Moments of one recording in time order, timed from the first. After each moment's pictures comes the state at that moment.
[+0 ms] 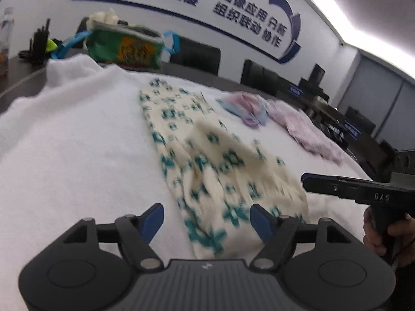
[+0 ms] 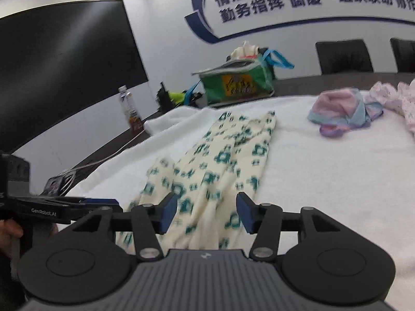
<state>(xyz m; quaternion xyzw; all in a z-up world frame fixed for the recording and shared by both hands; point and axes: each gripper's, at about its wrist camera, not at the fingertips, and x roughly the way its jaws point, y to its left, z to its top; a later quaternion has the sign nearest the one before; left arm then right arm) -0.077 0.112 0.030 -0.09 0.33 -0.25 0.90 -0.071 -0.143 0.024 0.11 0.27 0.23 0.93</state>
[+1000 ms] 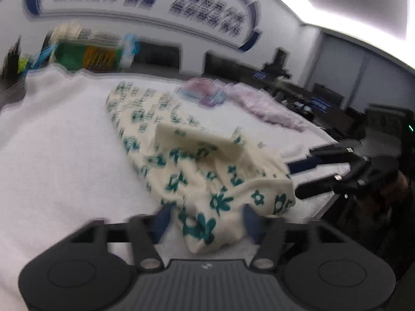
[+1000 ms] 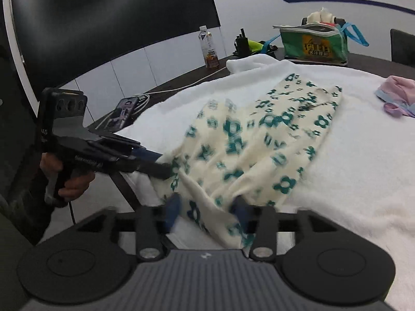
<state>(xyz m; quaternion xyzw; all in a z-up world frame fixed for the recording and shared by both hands) -0.148 0.118 0.033 -0.03 0.29 -0.33 0.90 -0.146 -0.125 0.036 0.00 0.32 0.38 0.87</state>
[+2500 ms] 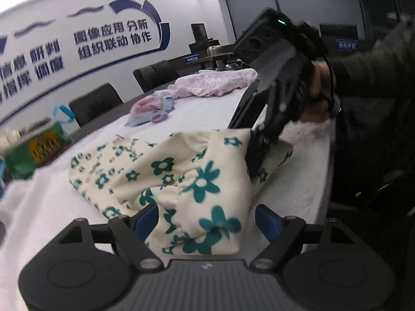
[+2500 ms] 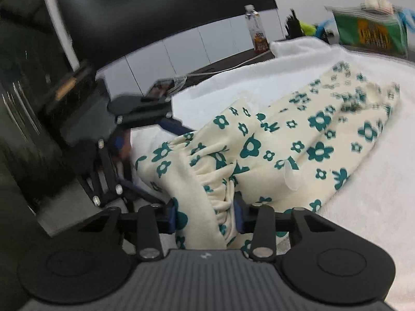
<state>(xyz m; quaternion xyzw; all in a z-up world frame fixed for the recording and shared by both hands) -0.142 0.069 0.024 0.25 0.19 -0.40 0.86 -0.051 -0.122 0.015 0.02 0.36 0.52 0.77</state>
